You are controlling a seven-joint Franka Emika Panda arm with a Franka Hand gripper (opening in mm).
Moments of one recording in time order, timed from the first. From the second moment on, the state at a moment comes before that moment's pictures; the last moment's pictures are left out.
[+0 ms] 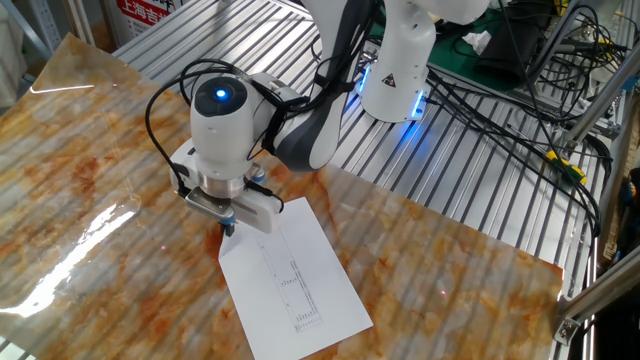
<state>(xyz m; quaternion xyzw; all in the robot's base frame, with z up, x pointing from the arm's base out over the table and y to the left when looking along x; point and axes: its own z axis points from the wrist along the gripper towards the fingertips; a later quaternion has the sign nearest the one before) 0.543 -0.096 0.069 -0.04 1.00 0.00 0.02</state>
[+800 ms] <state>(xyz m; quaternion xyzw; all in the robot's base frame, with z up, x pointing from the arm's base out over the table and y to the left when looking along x) 0.546 -0.097 0.128 -0.03 1.00 -0.01 0.01</state>
